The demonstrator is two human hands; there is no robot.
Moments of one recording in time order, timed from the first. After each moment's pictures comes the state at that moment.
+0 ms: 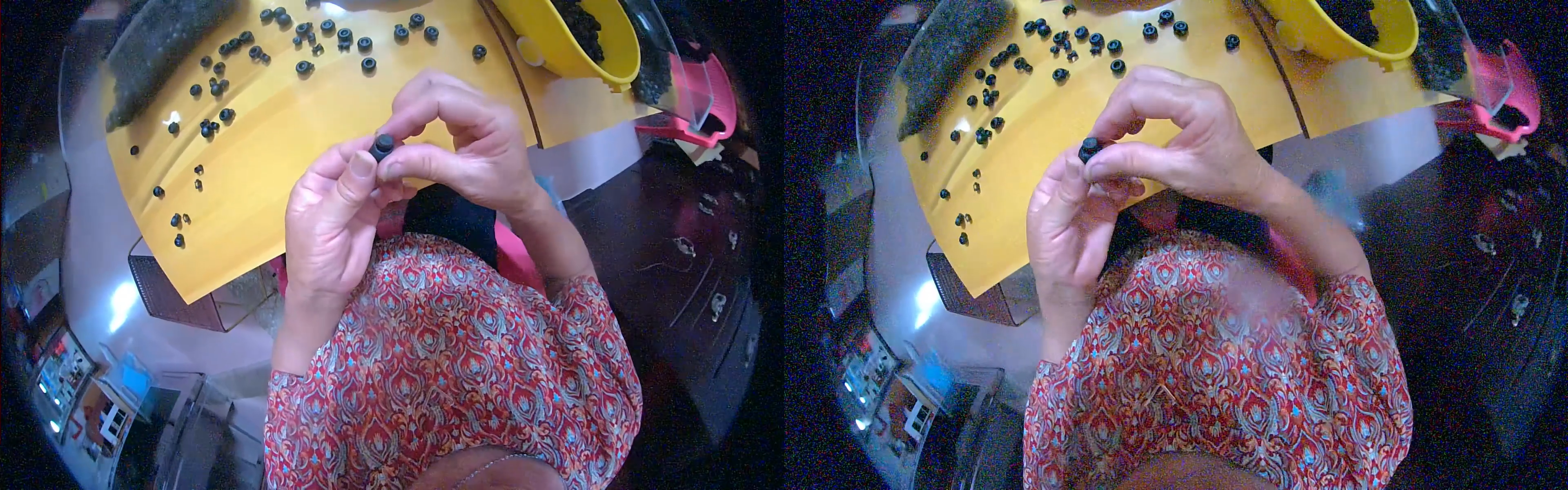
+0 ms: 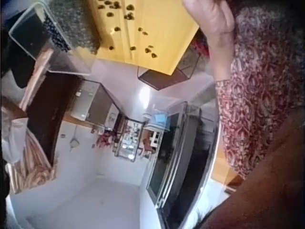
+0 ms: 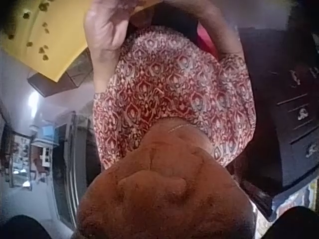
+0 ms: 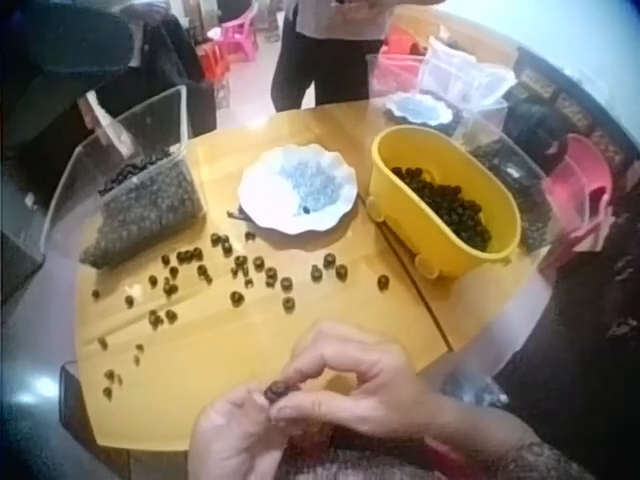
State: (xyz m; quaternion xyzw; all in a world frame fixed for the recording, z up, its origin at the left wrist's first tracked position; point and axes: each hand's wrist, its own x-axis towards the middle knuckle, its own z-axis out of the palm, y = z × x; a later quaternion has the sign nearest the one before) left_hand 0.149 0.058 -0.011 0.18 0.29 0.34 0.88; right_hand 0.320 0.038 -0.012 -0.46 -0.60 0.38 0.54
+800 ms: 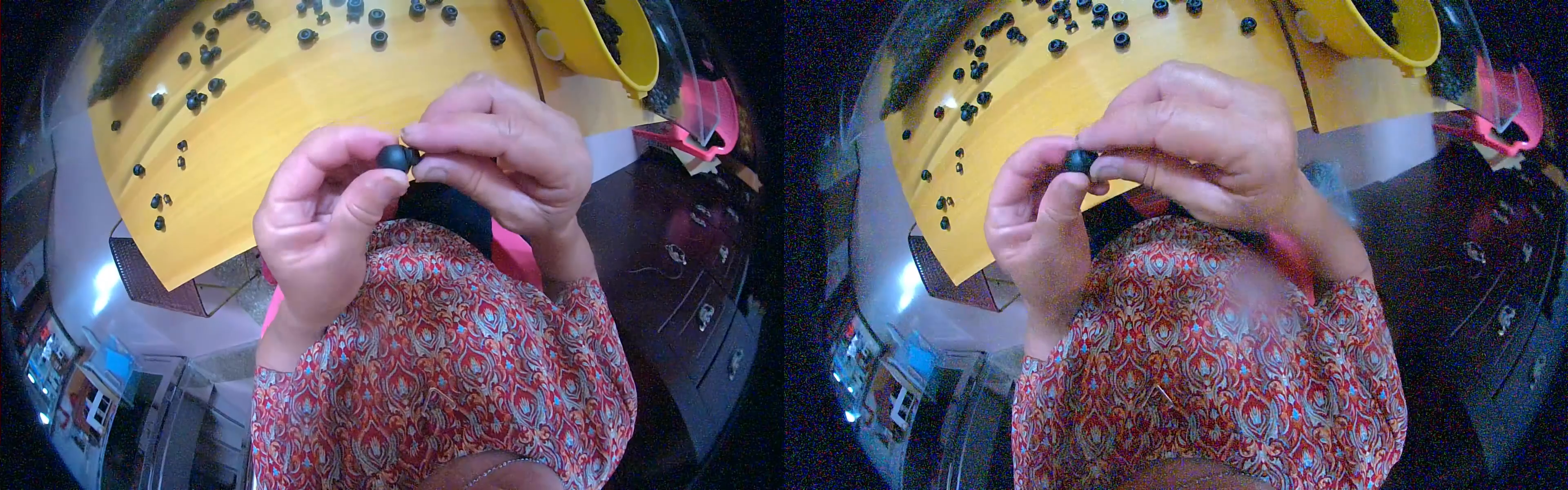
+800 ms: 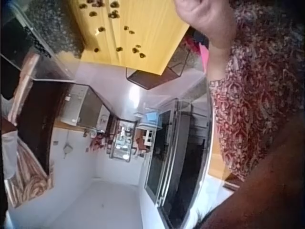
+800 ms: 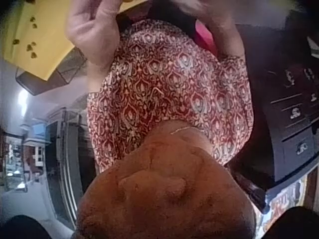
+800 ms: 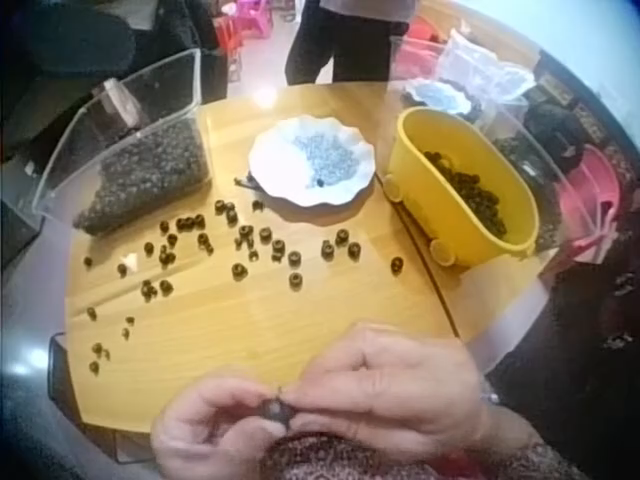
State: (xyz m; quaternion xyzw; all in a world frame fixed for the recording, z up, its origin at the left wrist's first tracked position) left_hand 0.140 0.048 0.003 0.37 0.35 0.42 0.75; right_hand 0.318 0.030 0.010 -0.44 -0.70 0.26 0.50
